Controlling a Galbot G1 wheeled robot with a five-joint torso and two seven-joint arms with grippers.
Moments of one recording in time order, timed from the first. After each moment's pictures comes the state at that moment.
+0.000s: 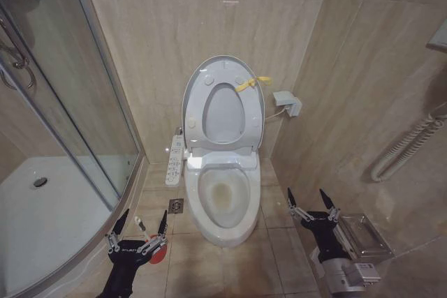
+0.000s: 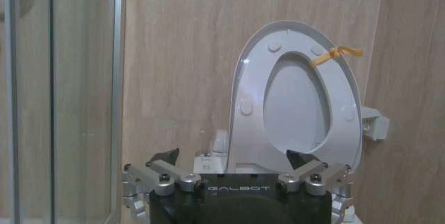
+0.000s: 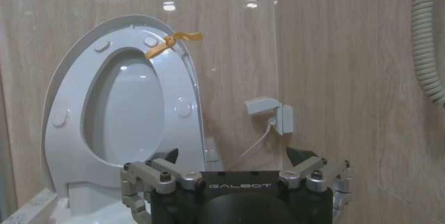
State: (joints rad) left arm 1.97 -1.49 -0.57 -2.42 -0.15 -0.14 0.08; right arm -1.70 1.47 0.68 2.19 0.25 0.15 -0.03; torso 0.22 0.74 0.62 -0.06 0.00
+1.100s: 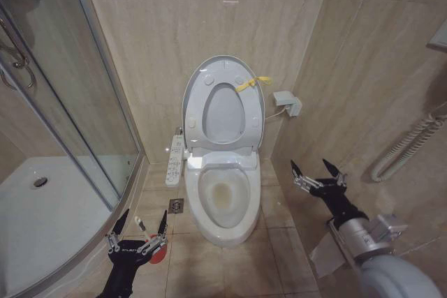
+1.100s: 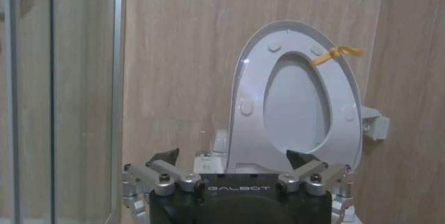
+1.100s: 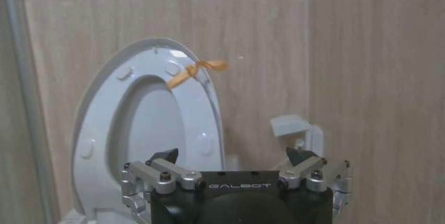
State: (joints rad) left arm 1.97 -1.49 -0.57 -2.42 -0.15 -0.14 0.08; right arm -1.53 1.19 0.79 2.44 0.55 -0.34 0.06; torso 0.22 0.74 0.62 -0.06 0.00
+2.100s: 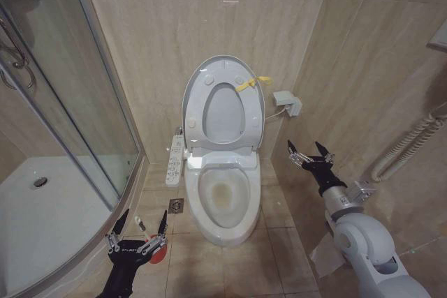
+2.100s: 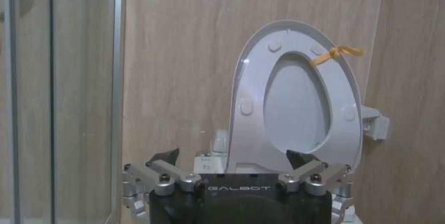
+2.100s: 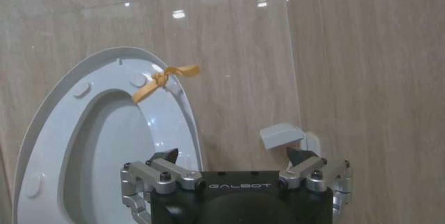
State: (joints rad) left arm 1.97 -1.49 -0.57 -2.42 -0.15 -0.14 0.08; right arm -1.26 1.18 0.67 2.15 0.57 -0.22 0.10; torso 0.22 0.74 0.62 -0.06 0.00
